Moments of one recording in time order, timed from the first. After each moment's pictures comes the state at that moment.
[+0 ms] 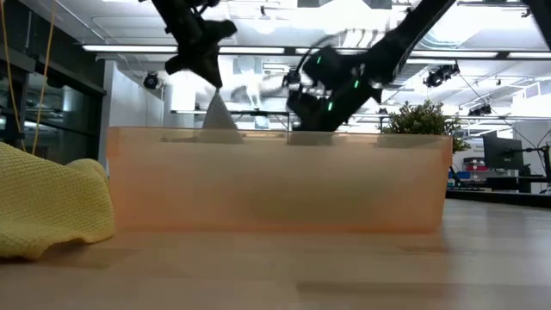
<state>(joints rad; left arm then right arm) 0.65 1.40 1.32 -0.79 -0.11 -0.30 -0.39 1.84 1.06 0.08 -0.13 0.11</state>
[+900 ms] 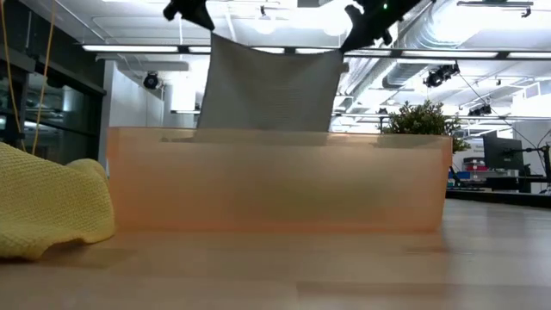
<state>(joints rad) 0.98 1.42 1.79 -0.79 -0.03 0.19 -0.70 1.31 1.37 -0.41 0.08 -0.16</state>
